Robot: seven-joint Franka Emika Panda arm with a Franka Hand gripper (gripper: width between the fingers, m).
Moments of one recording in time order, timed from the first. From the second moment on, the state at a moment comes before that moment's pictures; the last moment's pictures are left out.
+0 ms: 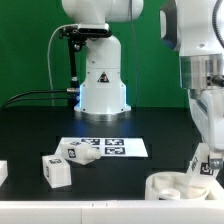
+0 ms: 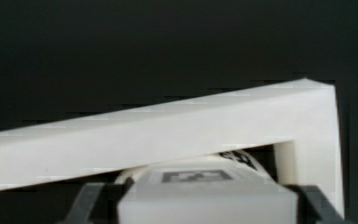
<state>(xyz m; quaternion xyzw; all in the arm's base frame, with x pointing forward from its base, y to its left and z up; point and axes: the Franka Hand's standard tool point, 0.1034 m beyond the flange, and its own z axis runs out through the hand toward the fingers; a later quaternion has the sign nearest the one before) 0.584 0.141 0.069 -0.65 0.76 0.01 0.06</state>
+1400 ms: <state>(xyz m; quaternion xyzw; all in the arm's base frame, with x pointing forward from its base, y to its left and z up) 0.589 0.133 0.097 -1.00 0.08 -0.02 0.04</state>
